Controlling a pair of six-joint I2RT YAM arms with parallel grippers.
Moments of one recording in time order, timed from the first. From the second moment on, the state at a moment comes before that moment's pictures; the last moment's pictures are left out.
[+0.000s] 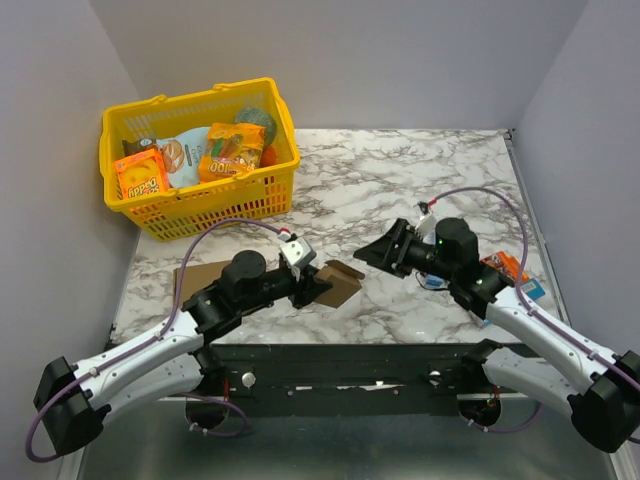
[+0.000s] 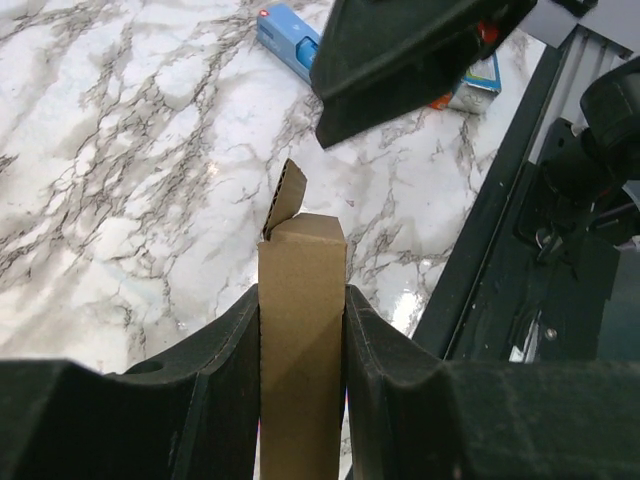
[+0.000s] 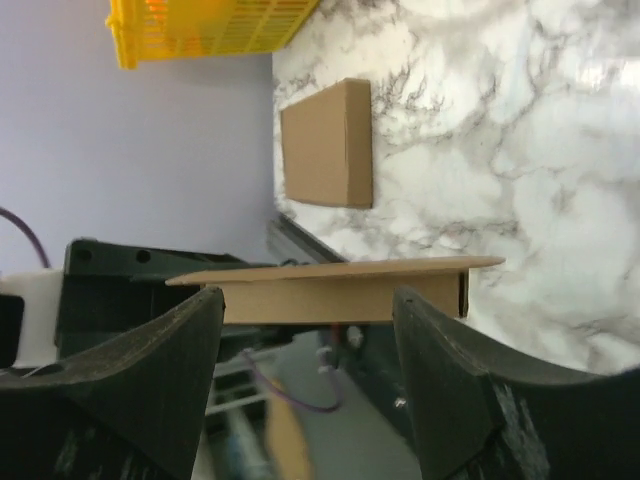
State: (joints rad) left arm -0.88 0.80 0.50 0.07 0.22 -0.15; right arm 0.59 0.95 0.56 0.03 -0.38 1.16
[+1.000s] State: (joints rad) left arm -0.62 0.82 0.55 0.22 0.88 -0.30; right arm 0.66 0.99 0.71 -0.17 -0.83 0.11
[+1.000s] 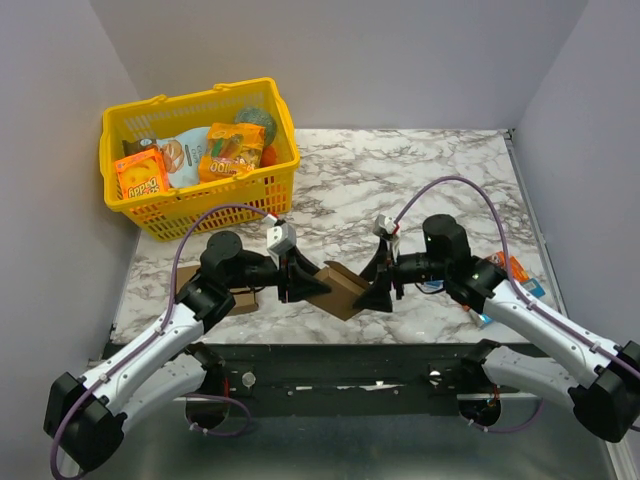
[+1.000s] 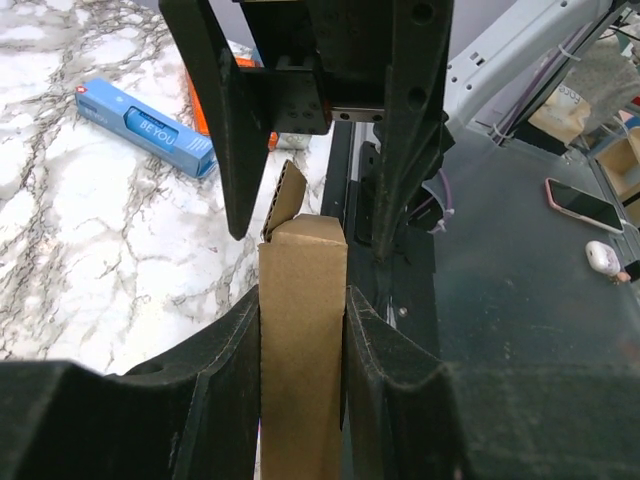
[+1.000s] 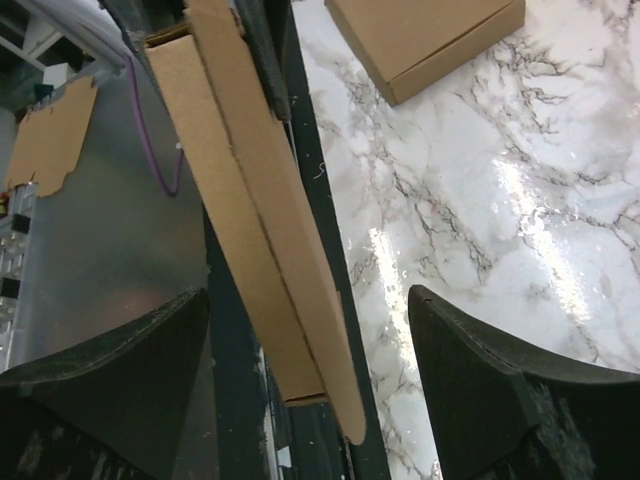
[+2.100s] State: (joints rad) left arm -0.56 1.06 0.88 -0.09 0.55 0.00; right arm 0.79 1.16 0.89 -0.48 -0.24 -0.20
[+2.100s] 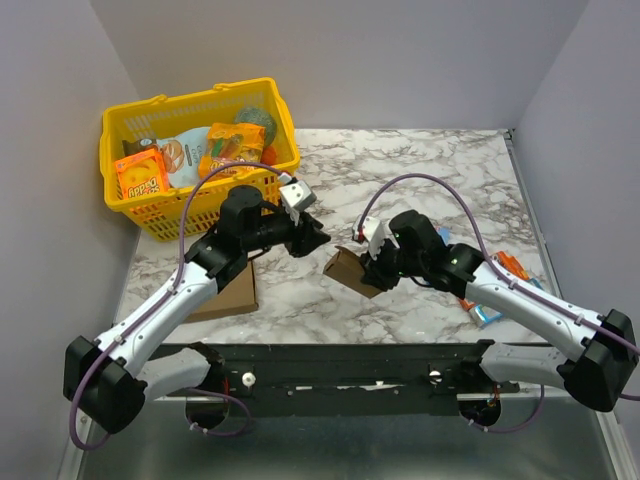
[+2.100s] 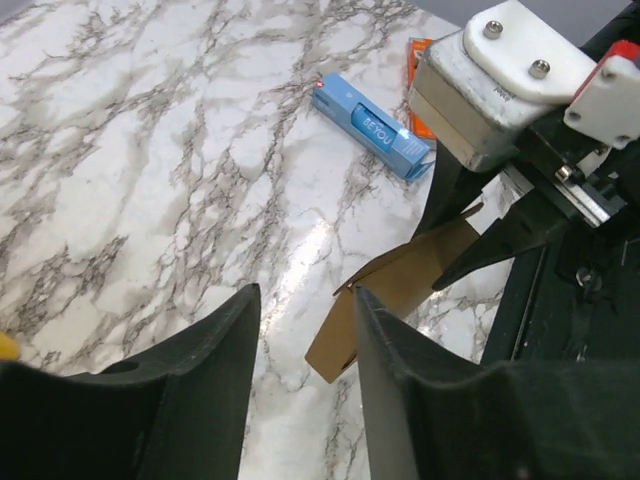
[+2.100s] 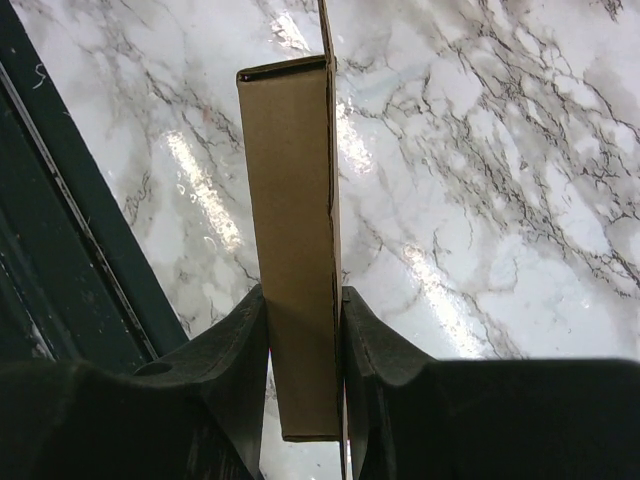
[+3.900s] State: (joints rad) left arm -0.67 1.24 0.89 -0.09 0.59 0.08; right arm 0.79 1.18 0.90 -0.51 -0.26 -0.21
